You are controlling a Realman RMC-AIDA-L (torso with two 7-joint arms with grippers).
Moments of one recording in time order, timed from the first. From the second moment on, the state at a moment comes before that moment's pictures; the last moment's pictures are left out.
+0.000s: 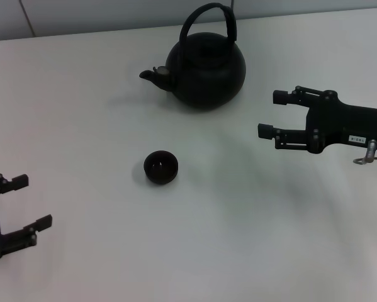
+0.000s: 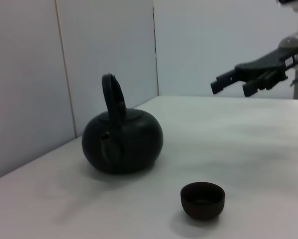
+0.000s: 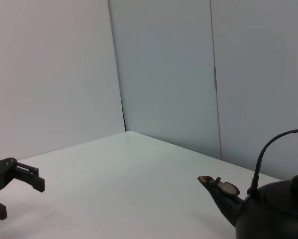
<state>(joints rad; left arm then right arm) -0.24 -1.94 0.83 0.51 1.74 1.60 -0.80 0.45 2.07 -0.49 -0.63 -2.00 -1.59 1.13</state>
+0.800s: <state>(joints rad) -0.25 -1.95 0.83 0.50 1.76 1.60 -0.80 0.44 2.08 -0.49 -0.58 -1.94 -1.59 1.07</state>
